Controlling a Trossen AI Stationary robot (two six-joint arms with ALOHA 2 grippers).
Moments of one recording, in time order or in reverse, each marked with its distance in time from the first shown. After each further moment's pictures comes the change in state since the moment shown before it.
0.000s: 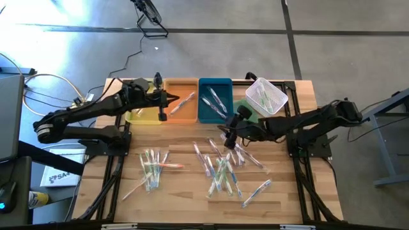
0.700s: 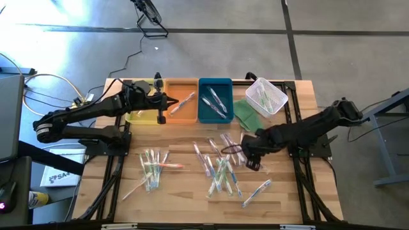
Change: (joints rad) left arm -0.024 -0.001 0.000 -0.056 -0.005 0.009; right arm 0.179 0.000 0.036 -0.669 -0.462 0.484
